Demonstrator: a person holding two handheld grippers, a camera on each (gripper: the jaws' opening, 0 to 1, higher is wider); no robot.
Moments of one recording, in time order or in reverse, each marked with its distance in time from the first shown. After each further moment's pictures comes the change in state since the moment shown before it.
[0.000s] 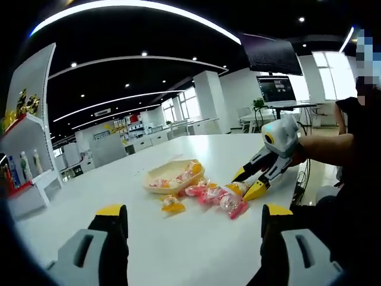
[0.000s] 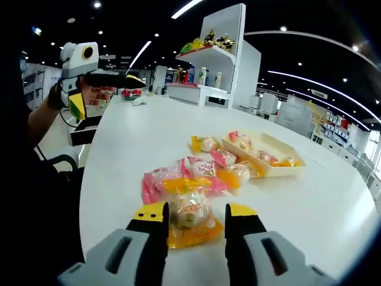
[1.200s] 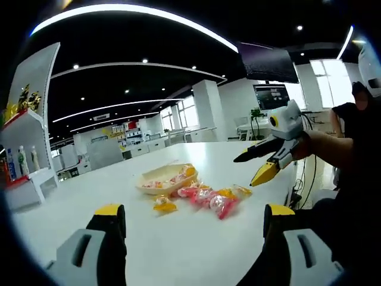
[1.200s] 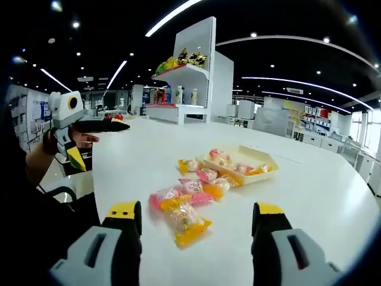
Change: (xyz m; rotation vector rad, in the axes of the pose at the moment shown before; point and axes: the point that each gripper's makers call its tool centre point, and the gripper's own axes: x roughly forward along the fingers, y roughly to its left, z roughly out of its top) left arm -0.007 -0.015 -0.011 -0.028 -0.067 -0.020; right arm -0.044 -0.012 0.026 0.132 -0.091 -0.128
